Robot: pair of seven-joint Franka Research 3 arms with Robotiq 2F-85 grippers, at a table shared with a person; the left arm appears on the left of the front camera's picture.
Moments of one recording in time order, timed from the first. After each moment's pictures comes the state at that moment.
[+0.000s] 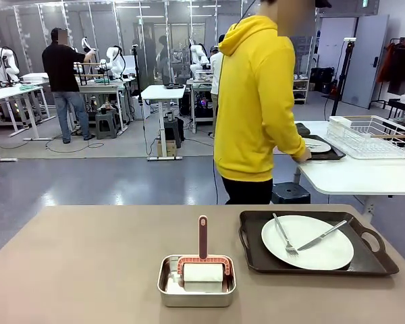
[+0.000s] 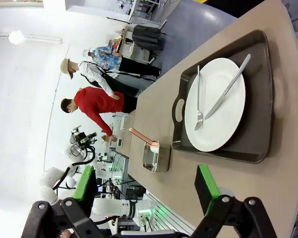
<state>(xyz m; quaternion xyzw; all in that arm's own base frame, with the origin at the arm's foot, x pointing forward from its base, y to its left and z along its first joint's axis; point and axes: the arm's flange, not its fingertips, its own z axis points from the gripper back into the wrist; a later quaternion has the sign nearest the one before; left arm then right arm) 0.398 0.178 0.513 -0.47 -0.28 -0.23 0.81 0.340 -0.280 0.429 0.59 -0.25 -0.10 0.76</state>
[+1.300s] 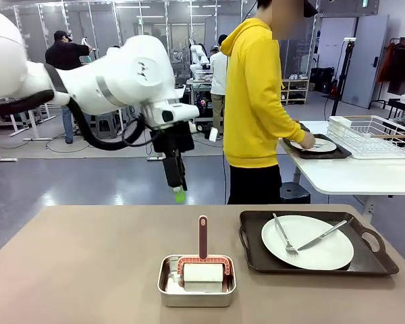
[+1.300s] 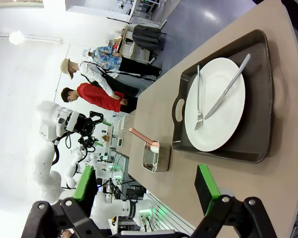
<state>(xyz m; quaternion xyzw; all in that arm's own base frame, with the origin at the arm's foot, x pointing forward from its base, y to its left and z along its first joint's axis) 0.487 -0.332 0.530 -0.15 0.00 -0.70 0.70 0.340 -0.281 0.428 0.59 -0.25 -0.10 0.76</state>
